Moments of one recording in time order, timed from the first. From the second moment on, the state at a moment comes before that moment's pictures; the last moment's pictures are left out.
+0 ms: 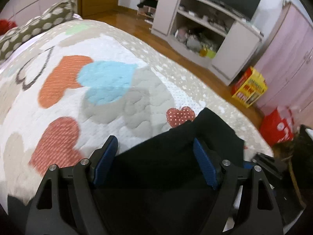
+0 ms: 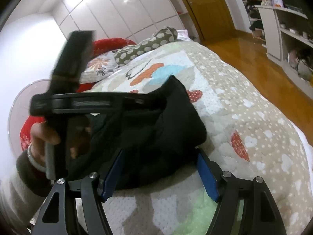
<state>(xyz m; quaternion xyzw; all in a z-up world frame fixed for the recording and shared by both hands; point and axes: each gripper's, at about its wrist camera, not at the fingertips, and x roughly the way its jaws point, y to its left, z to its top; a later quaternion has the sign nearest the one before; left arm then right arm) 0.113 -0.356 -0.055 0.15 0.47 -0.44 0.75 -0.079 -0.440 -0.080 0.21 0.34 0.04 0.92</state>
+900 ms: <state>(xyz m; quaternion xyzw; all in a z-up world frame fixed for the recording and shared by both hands) 0.099 -0.065 -0.015 -0.09 0.45 -0.25 0.85 0.011 -0.249 -0.065 0.10 0.45 0.31 0.83</state>
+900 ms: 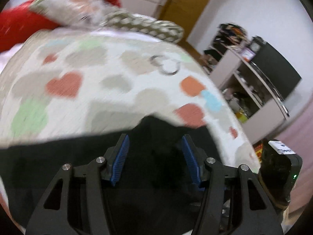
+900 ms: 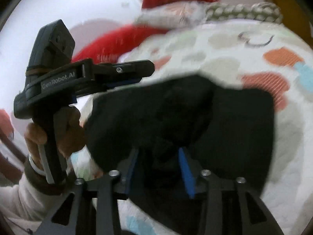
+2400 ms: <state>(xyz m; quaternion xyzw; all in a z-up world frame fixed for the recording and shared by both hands) 0.019 -0.045 -0.047 -0.03 0.46 -0.20 0.86 0.020 -0.224 -0.043 -0.05 0.42 0.20 0.88</state>
